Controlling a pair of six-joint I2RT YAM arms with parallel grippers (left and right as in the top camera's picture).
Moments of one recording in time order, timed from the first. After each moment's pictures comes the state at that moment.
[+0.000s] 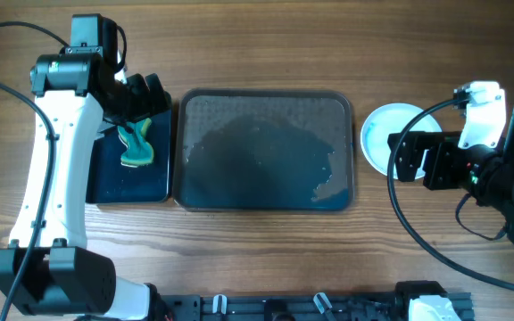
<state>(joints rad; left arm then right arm) 0.00 1.65 1.63 -1.26 0.02 -0.38 0.02 1.05 1.55 -1.32 -0.24 0.08</state>
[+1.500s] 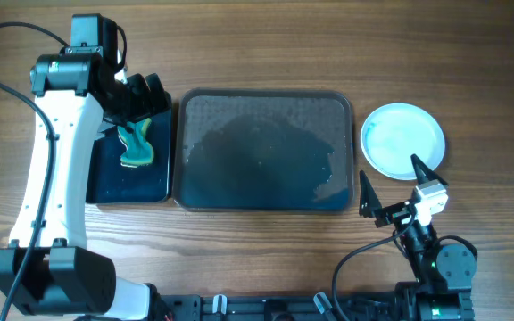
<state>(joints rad) 0.00 1.65 1.63 -1.26 0.03 -0.39 0.02 0.02 0.01 0.07 -0.28 0.01</state>
